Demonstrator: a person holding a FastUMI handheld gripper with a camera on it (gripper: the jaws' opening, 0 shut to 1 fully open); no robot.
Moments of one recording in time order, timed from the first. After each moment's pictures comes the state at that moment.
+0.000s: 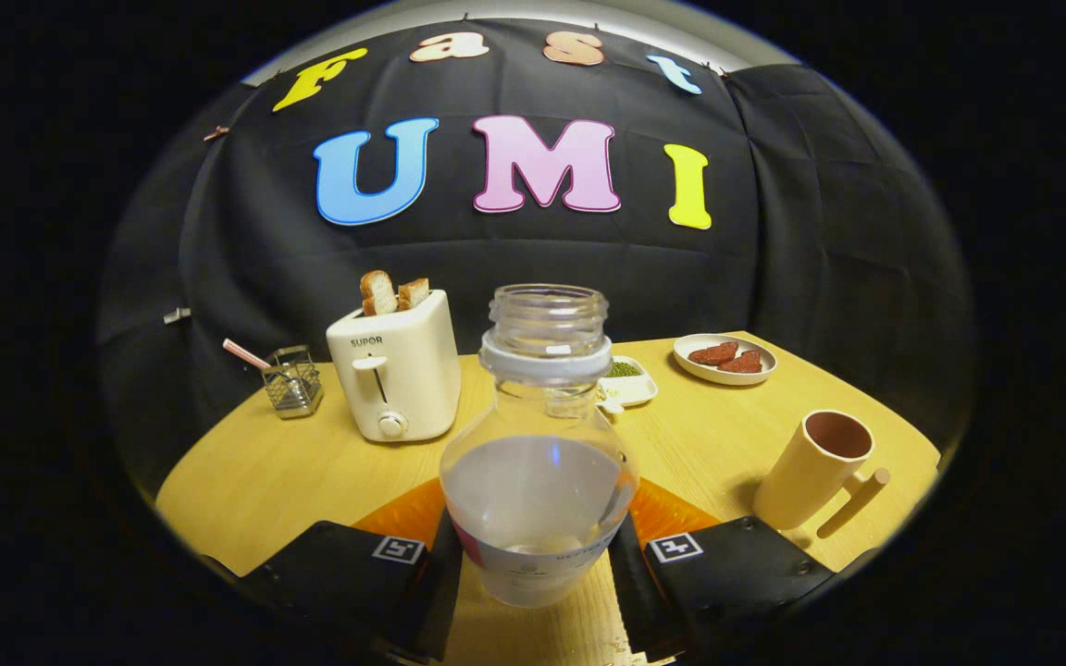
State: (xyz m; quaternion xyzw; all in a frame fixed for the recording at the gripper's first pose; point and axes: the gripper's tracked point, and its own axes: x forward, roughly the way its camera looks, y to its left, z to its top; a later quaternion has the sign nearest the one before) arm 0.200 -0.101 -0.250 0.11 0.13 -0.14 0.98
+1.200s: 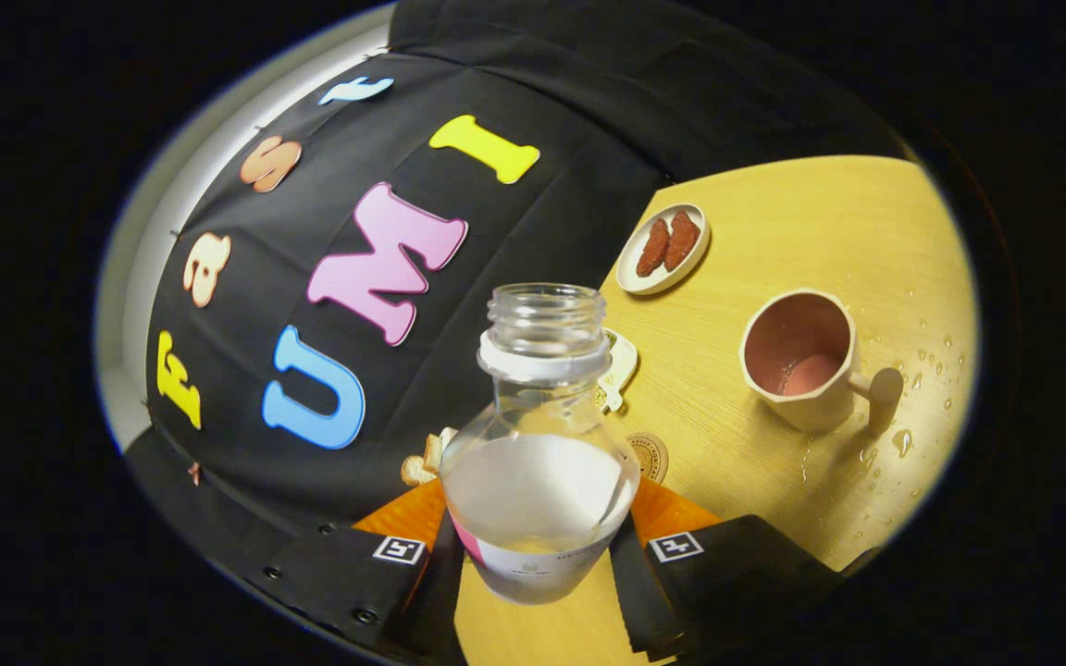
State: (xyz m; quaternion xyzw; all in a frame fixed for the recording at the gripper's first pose) arm 0.179 -0.200 -0.193 0.57 0.08 -0.15 0.80
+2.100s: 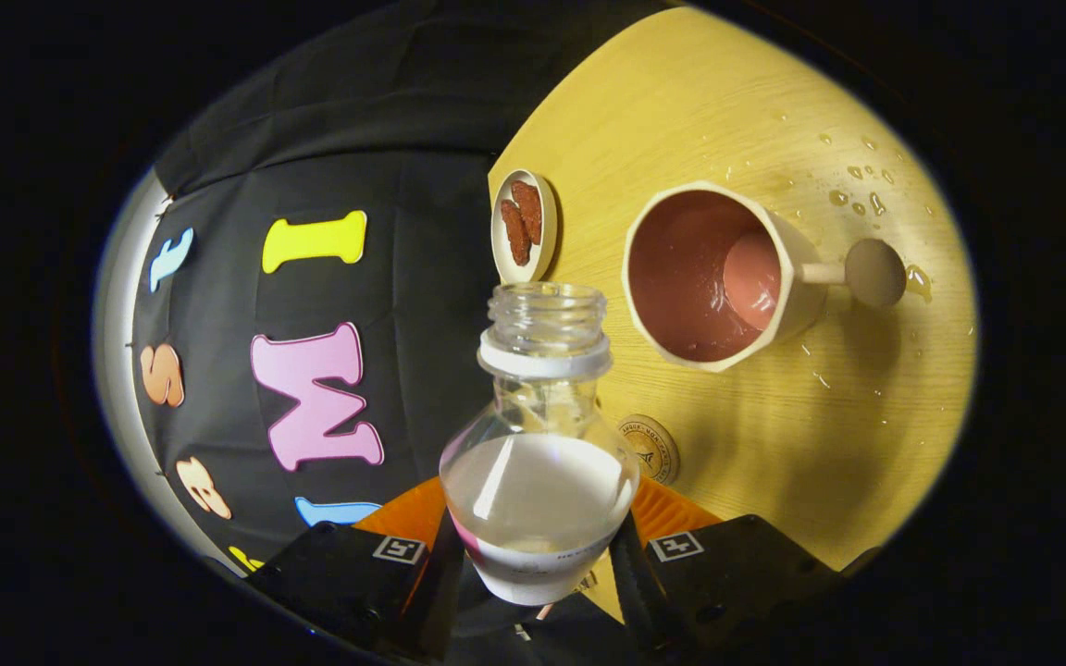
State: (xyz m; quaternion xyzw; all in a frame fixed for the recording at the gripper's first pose) arm 0.198 -0.247 -0.239 0.79 0.06 -0.22 0.57
